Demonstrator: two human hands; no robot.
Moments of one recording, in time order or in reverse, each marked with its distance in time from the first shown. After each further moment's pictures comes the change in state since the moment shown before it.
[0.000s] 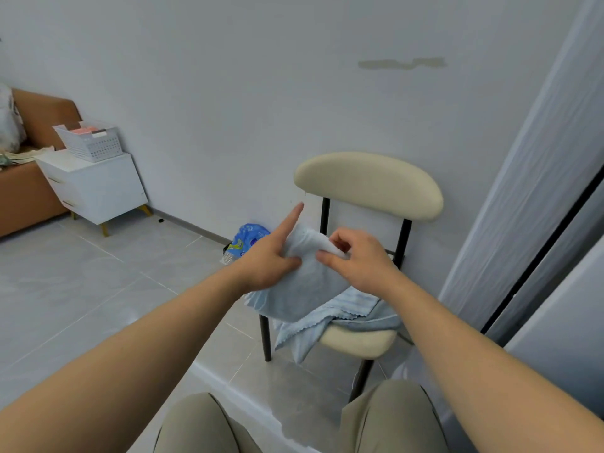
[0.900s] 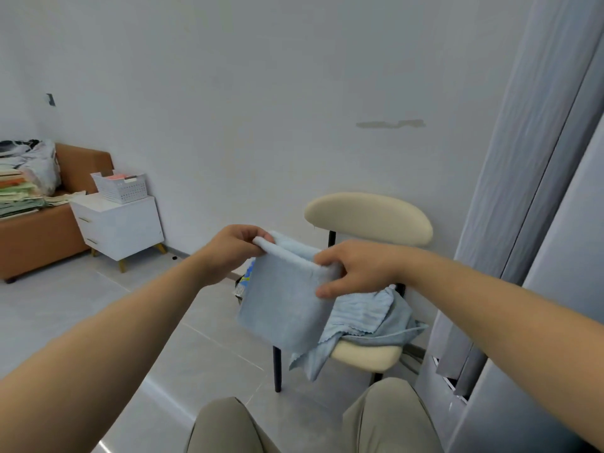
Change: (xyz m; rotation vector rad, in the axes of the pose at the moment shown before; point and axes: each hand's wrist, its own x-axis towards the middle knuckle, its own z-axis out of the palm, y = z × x) left_hand -0.091 0.030 -0.087 -0.219 0.170 0.007; right_hand -0.063 -0.136 -0.077 -0.328 -0.528 -0.359
